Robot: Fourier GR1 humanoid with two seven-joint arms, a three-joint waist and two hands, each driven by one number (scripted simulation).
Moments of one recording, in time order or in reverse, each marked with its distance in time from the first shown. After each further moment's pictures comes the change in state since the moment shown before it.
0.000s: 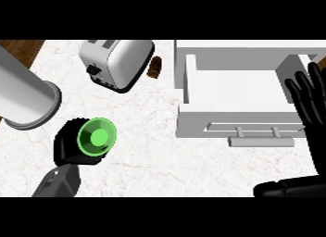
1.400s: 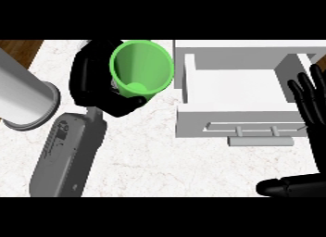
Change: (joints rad) left arm -0.252 -0.113 -0.216 -0.814 -0.015 0.279 0.759; right arm 0.014 -0.008 -0.024 0.025 -0.004 0.018 -0.031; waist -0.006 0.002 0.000
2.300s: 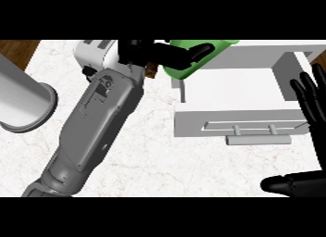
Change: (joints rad) left arm -0.407 -0.016 -0.082 0.346 -0.034 0.194 0.083; right arm -0.005 -0.016 -0.029 0.028 -0.027 0.021 -0.005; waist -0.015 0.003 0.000
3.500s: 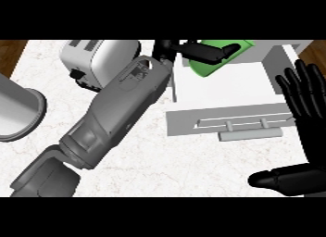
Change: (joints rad) left arm -0.302 -0.001 -0.288 0.571 0.306 0.126 -0.171; right arm -0.041 0.015 0.042 0.045 0.030 0.008 -0.030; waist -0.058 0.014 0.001
